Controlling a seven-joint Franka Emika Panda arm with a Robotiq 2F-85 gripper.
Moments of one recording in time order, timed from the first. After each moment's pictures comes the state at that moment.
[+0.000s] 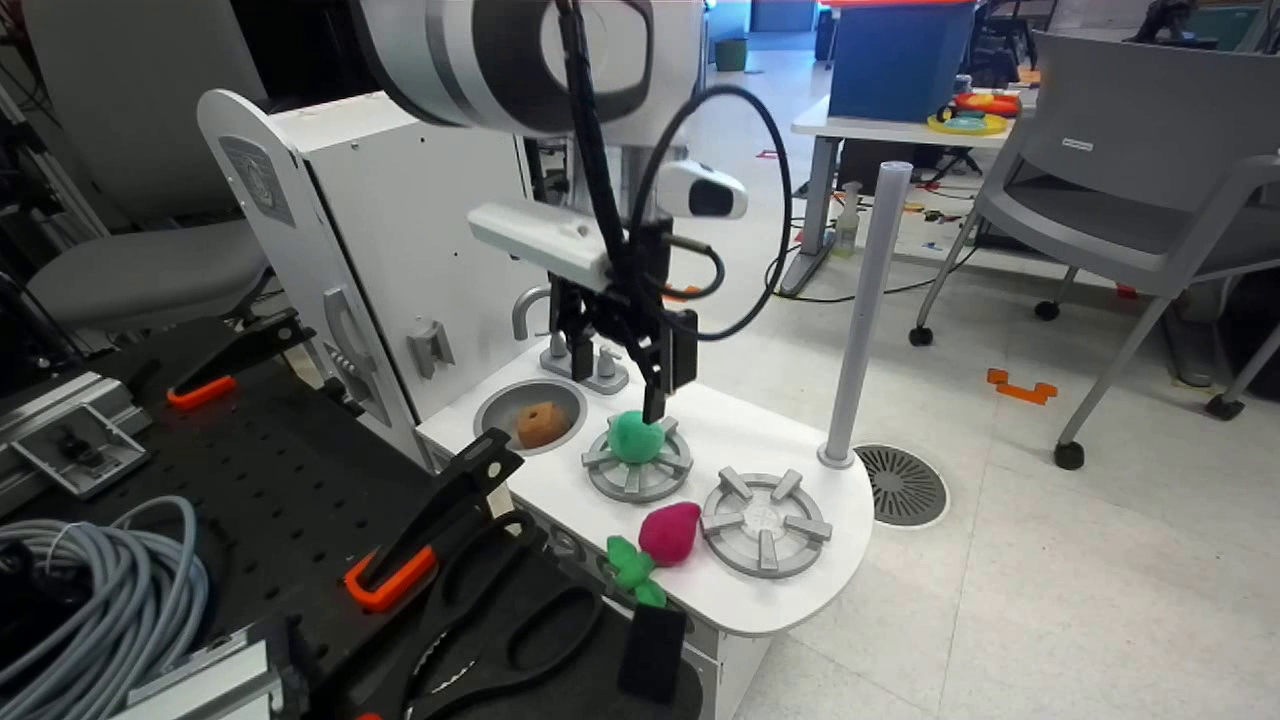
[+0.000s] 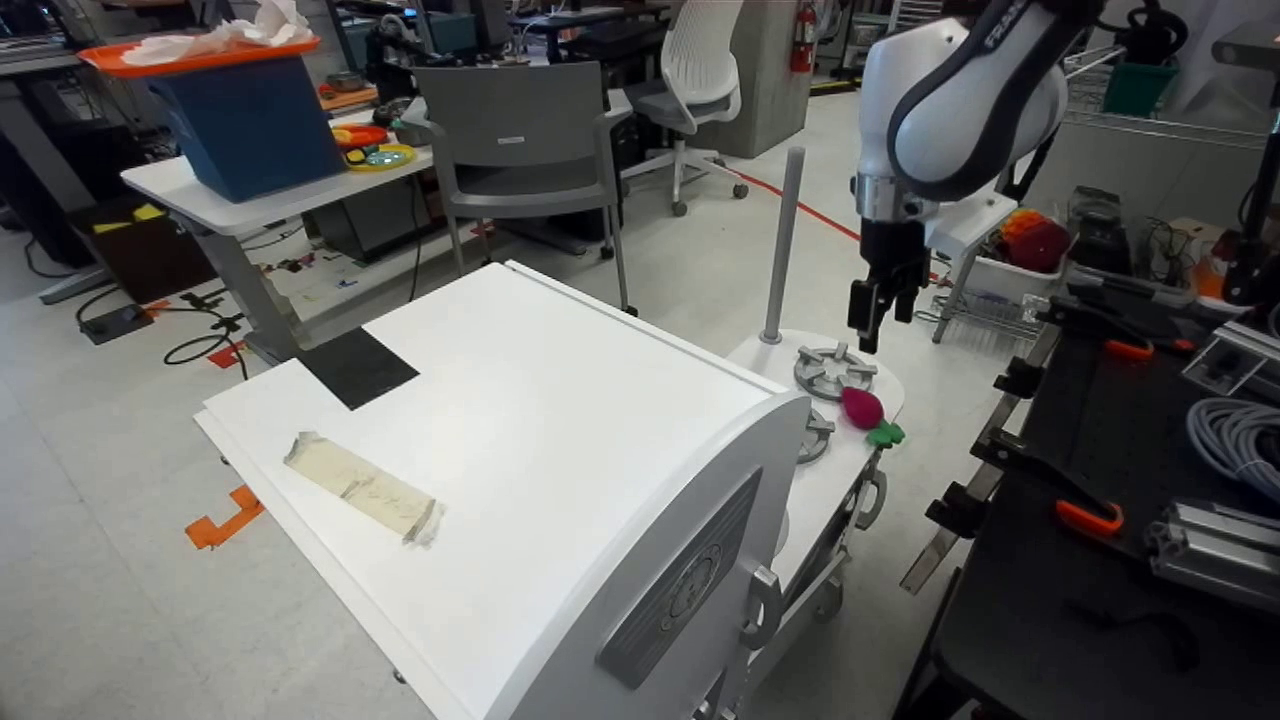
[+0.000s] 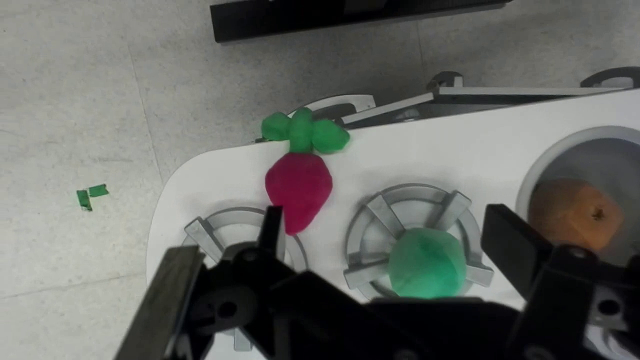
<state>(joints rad) -0.08 0.76 -0.05 -2.04 -0.02 2.60 -0.03</state>
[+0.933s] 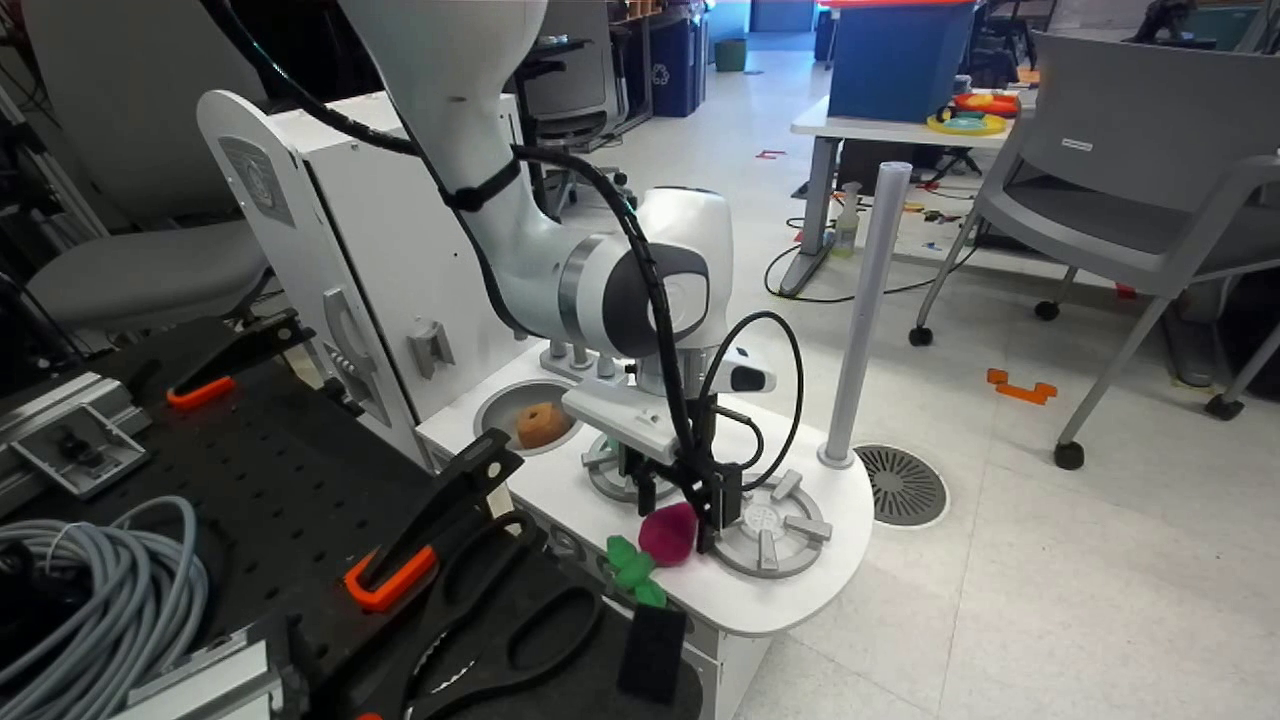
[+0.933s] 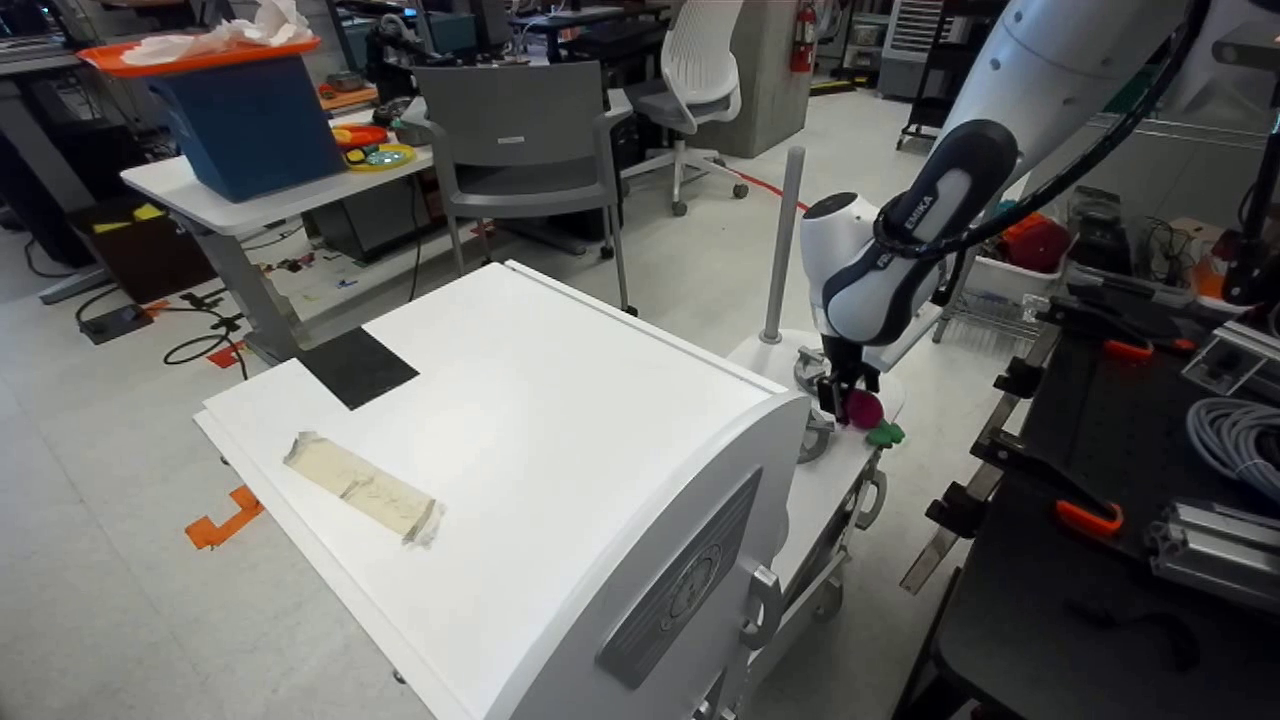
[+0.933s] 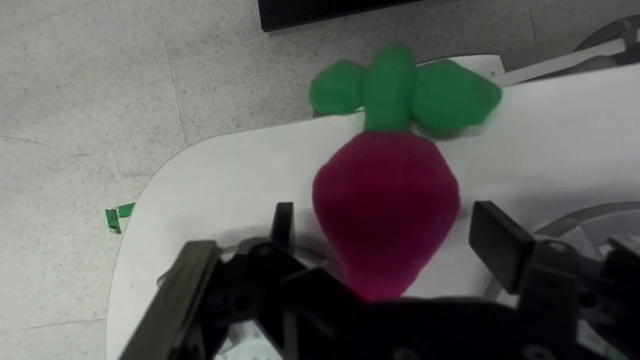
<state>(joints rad) -0.01 1.32 -0.15 -1.50 -0.06 2.55 0.08</state>
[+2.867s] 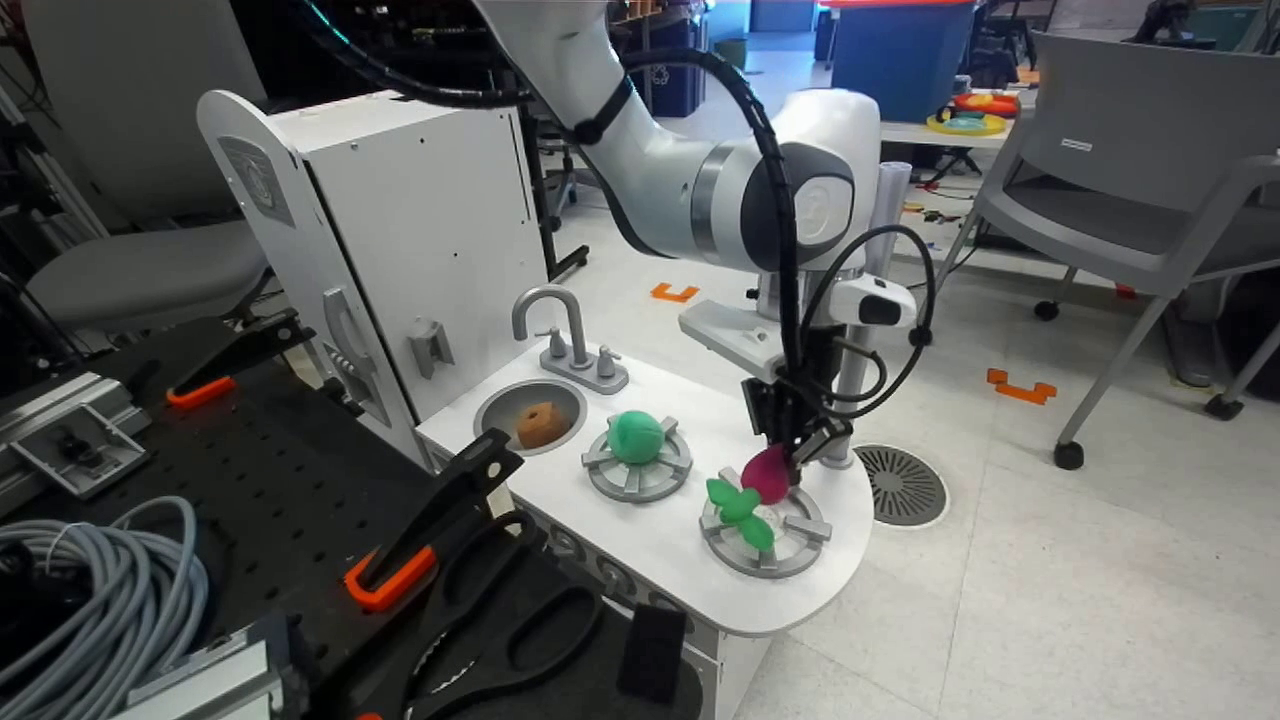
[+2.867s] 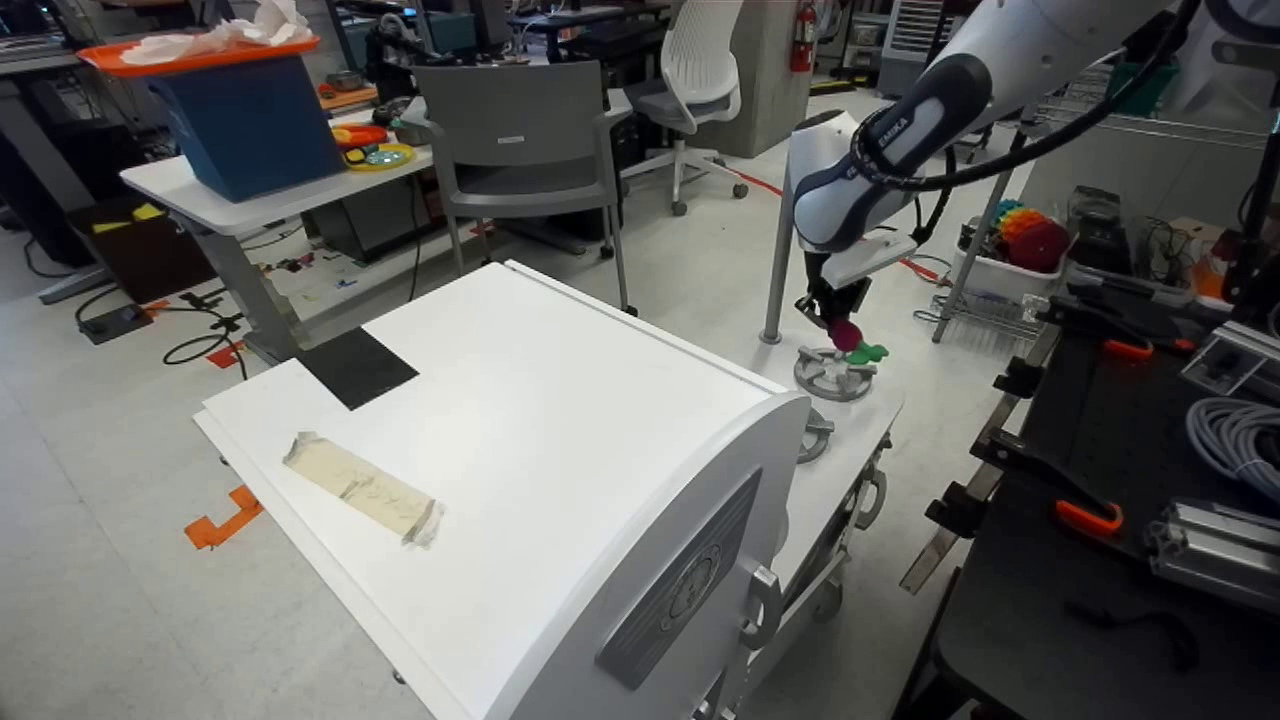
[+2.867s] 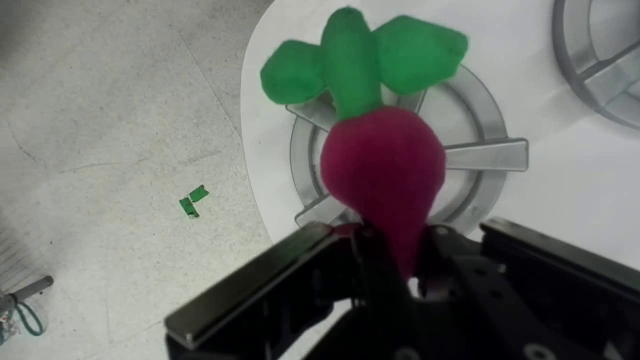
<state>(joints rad) -0.11 1.37 -0.20 -1.15 0.02 2.30 0.26</state>
